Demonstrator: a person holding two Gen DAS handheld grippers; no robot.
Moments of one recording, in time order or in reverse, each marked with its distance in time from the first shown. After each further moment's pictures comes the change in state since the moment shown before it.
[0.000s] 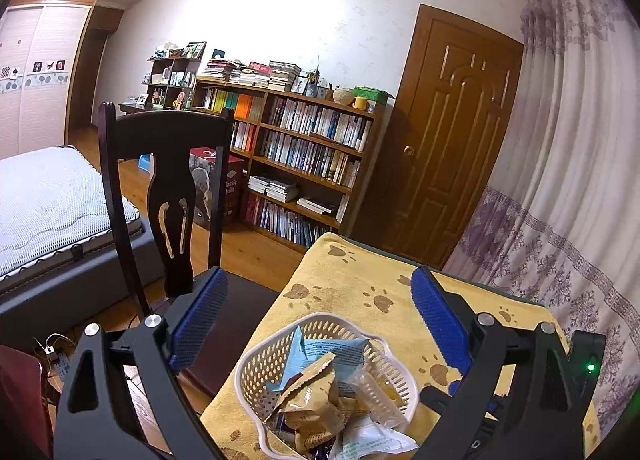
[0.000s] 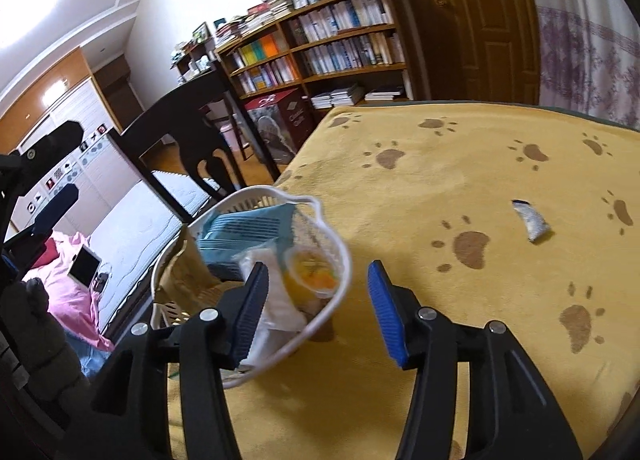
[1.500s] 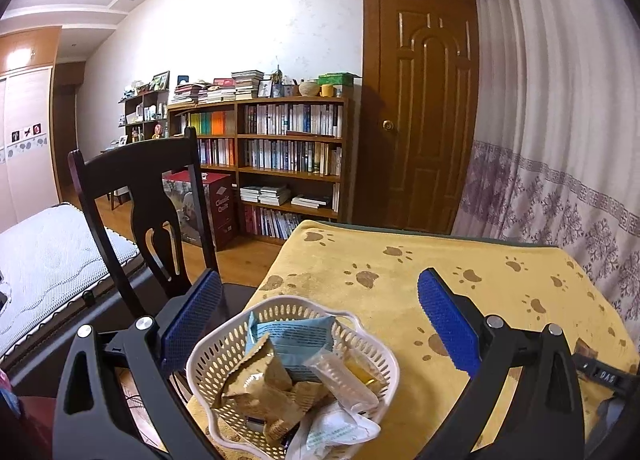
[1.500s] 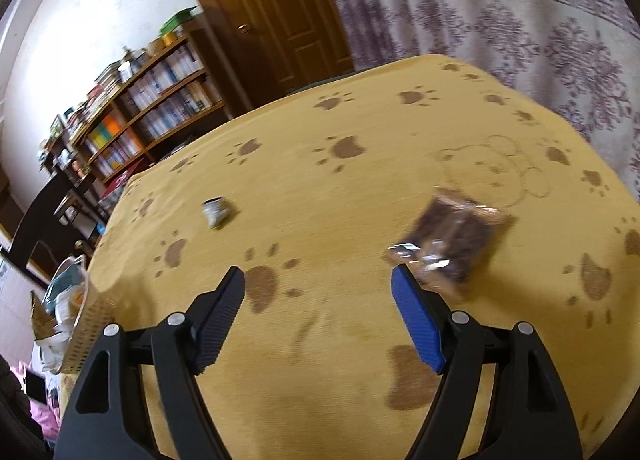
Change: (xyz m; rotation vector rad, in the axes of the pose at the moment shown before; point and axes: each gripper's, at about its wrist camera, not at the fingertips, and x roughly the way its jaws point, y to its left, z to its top) left arm 0.009 -0.070 -0.032 0.242 0.010 0.015; right arm -0.111 -0.214 -0.069 0.401 -0.138 -0.433
